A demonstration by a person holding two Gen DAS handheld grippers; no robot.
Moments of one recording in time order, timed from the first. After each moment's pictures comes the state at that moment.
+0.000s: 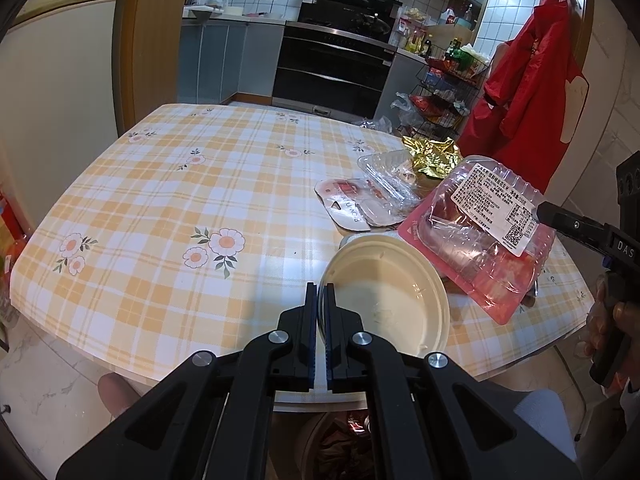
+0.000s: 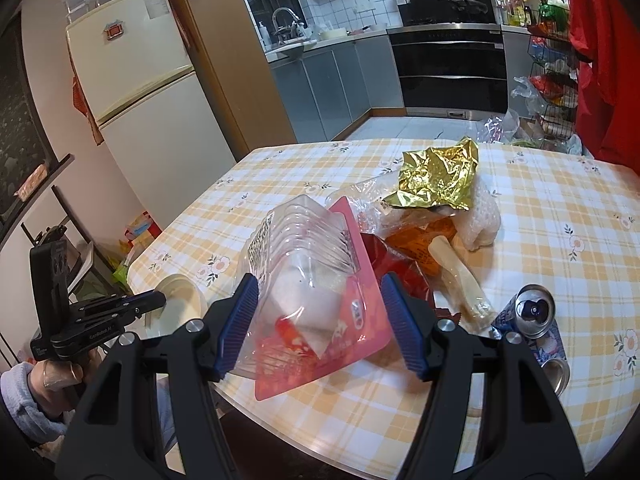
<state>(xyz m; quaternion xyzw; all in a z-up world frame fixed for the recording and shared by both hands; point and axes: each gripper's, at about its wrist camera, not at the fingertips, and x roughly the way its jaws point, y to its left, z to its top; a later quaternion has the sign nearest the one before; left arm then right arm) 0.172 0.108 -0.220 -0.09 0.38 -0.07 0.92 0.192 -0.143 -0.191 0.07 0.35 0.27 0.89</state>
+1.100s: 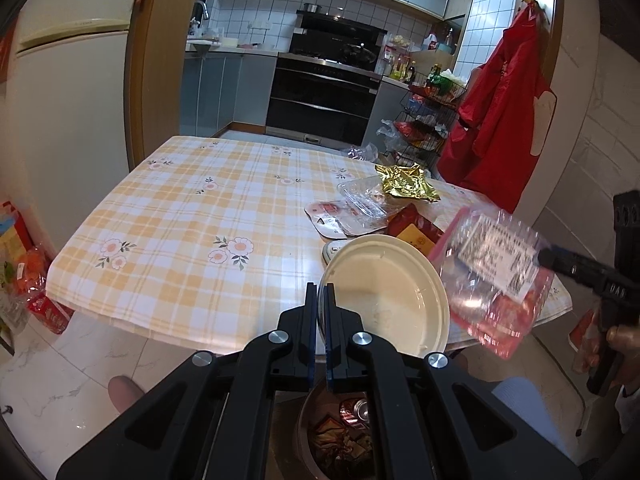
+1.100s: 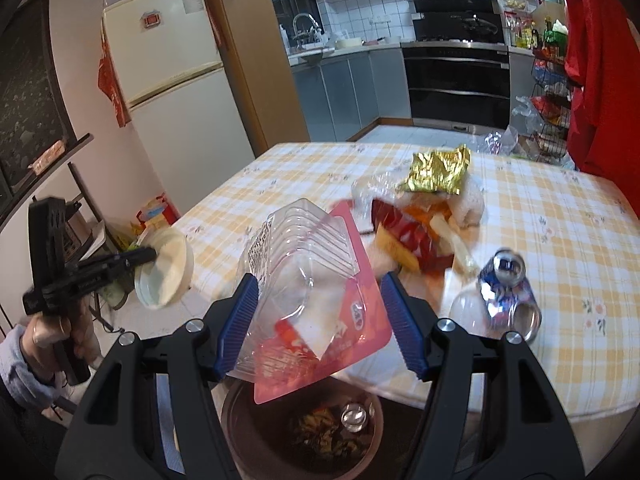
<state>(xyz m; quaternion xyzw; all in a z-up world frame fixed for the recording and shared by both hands) 0.077 0.118 -0.167 -0.09 0.32 -0.08 0.94 0.077 -0.154 -0.159 0.04 0.34 0.28 0.90</state>
